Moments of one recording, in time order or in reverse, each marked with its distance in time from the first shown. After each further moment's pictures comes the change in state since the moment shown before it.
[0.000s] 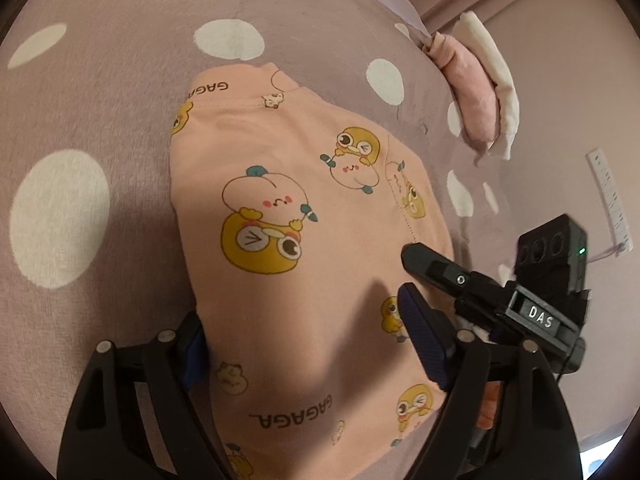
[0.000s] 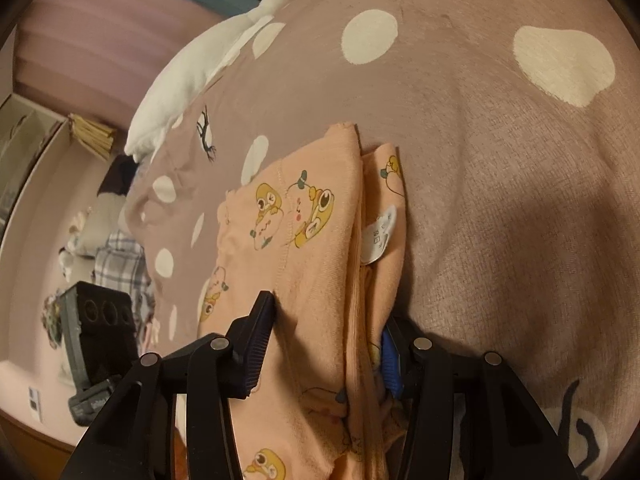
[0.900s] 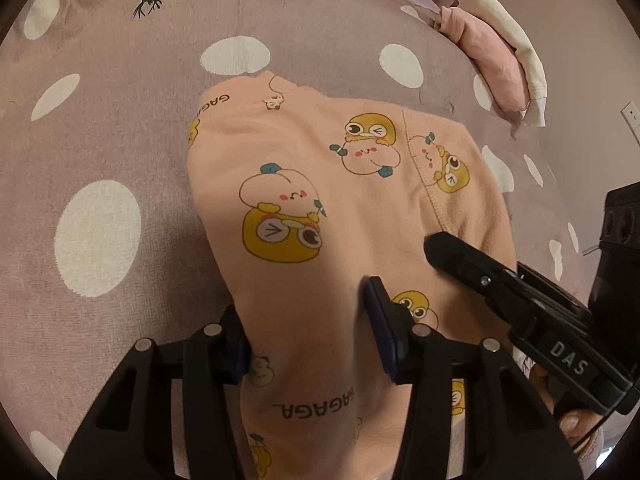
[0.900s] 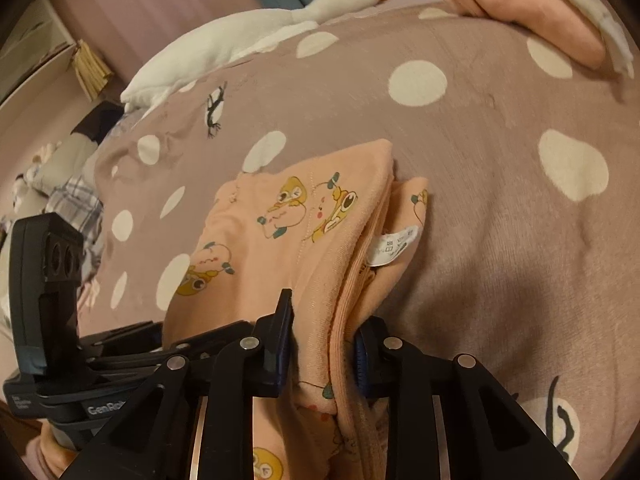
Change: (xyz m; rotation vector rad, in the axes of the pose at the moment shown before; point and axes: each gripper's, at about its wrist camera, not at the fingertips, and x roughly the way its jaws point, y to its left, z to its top) left arm 0.007 -0.020 -0.003 0.112 0.000 0.213; right arm -0.004 0.052 -0.014 -0.283 -0.077 -0.235
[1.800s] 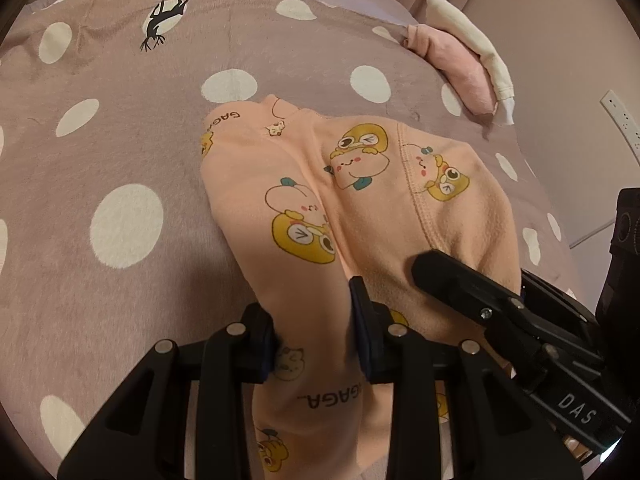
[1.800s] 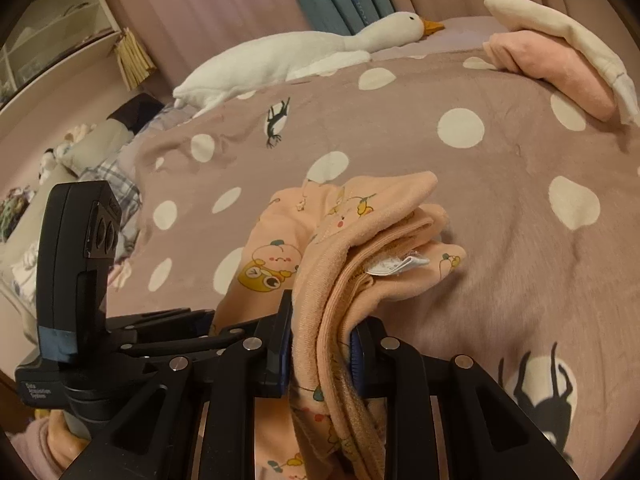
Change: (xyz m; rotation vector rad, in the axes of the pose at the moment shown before) left arm -0.047 -0.016 -0.028 0.050 -0.068 -0.017; right arm -0.043 0.045 -0.016 -0.098 -0.072 0.053
